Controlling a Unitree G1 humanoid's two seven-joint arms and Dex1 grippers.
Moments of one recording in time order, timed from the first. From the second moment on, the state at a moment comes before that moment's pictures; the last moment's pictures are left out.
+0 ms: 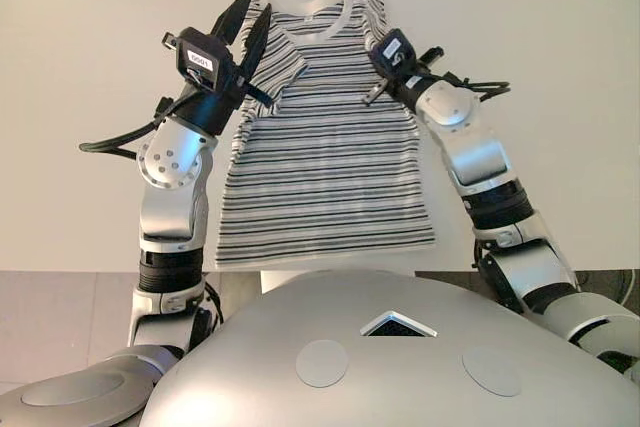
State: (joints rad) left arm 0.10 0.26 -0.04 -0.36 -0.10 -0.03 -0.38; right arm -0.27 -0.20 0.40 0.07 -0.16 0.45 0.30
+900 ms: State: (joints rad) left arm 0.69 0.91 0.36 0.15 0.57 -1.36 -0.43; right arm 0.67 -0.82 -0.25 -0.40 -0.16 -0.40 0.87
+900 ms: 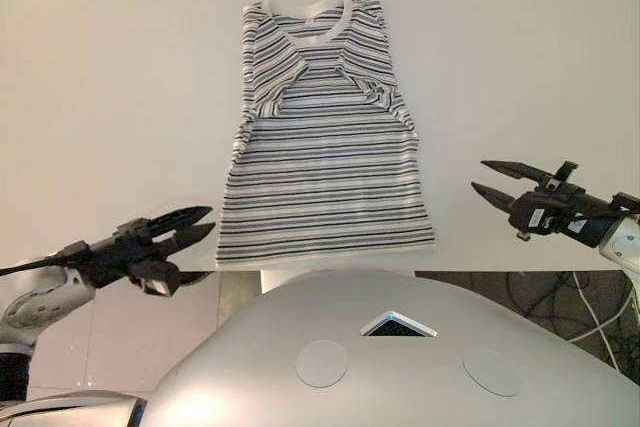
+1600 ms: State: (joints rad) left arm 0.52 0.99 0.19 0.06 0.79 -1.48 -0.42; right arm 0.69 -0.84 -0.13 -0.43 -0.29 -0.38 0.82
